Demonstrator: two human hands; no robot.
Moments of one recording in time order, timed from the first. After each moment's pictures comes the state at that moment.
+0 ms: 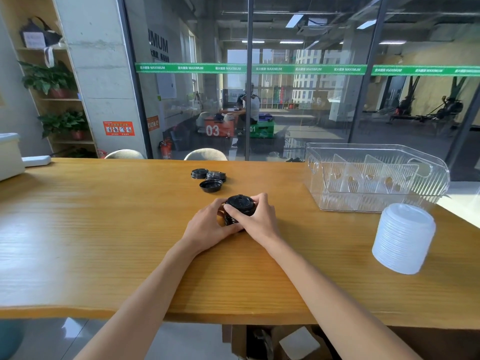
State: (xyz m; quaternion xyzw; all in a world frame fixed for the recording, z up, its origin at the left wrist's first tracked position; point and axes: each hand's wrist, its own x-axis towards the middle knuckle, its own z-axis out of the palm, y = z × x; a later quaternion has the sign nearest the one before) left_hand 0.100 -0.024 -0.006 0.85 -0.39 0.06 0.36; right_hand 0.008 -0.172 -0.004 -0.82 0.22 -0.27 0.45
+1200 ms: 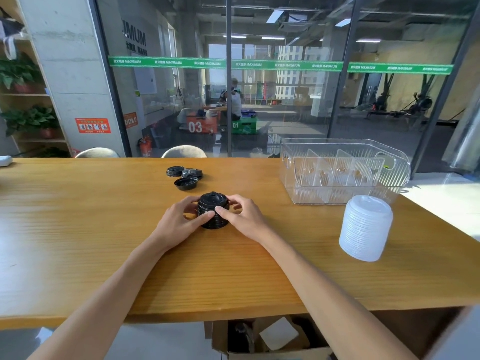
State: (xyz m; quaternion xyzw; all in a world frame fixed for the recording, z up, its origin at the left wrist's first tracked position) left_hand 0.104 -0.022 -0.005 0.79 -0.40 -0.01 0.46; right_hand -0.015 -0.211 0.002 -0.87 0.11 -0.22 0.43
